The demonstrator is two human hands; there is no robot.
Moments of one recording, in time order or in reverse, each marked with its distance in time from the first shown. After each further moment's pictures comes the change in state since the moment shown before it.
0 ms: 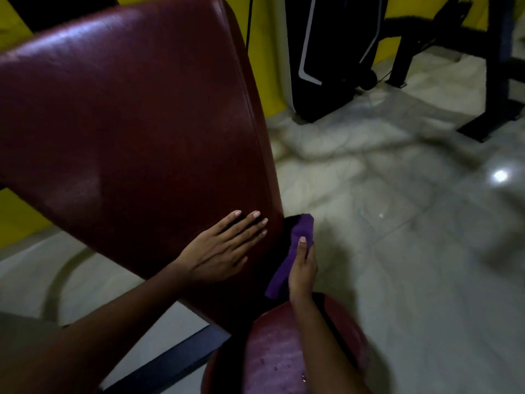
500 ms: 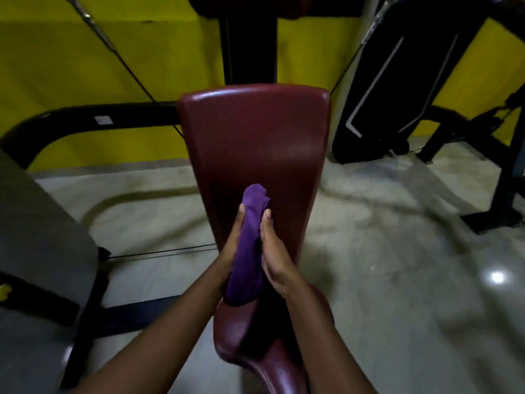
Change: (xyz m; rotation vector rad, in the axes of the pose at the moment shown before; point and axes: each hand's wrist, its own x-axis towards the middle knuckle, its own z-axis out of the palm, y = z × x) left_hand -0.039 0.042 -0.198 -2.524 0.734 -1.476; right_hand -0.205 -0.174 -0.019 0.015 -0.917 0.190
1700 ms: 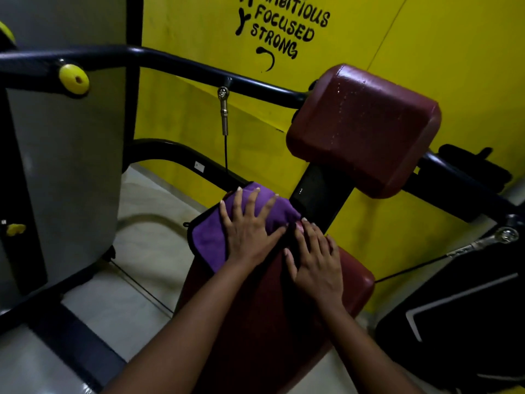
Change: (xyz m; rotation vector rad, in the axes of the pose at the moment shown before) left_hand 0.173 0.151 0.046 1.456 1.367 0.802; right_hand 0.210 -0.217 -0.043 -1.770 0.046 -1.544
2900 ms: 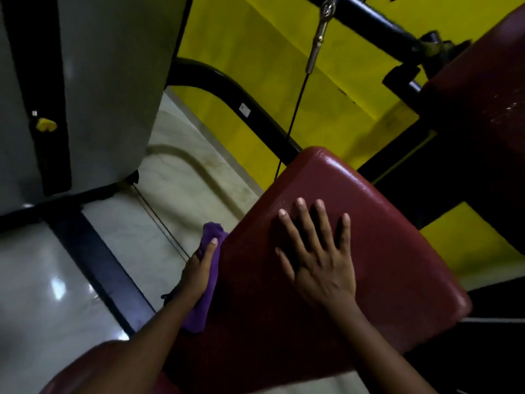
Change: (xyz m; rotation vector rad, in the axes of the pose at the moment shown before) left_hand -0.154 -0.159 0.065 -0.976 -0.338 -1.198; right_hand -0.011 -0.087 0.038 -0.259 0.015 -0.484
